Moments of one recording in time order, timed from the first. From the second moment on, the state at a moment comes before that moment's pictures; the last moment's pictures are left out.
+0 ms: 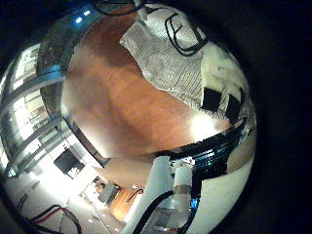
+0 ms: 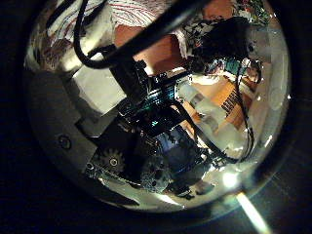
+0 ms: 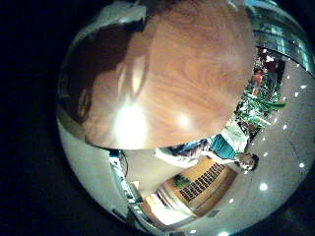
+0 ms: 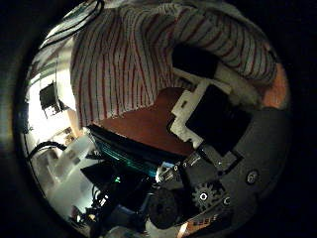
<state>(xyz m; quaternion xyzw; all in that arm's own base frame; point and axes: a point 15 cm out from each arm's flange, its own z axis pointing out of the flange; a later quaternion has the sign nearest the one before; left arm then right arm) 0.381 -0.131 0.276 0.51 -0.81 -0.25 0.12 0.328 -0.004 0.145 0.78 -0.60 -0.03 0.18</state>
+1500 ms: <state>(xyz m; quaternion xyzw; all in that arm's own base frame) 0.428 -0.076 0.256 0.57 -0.79 -0.20 0.13 0.463 0.025 0.307 0.78 -0.62 0.01 0.10</state>
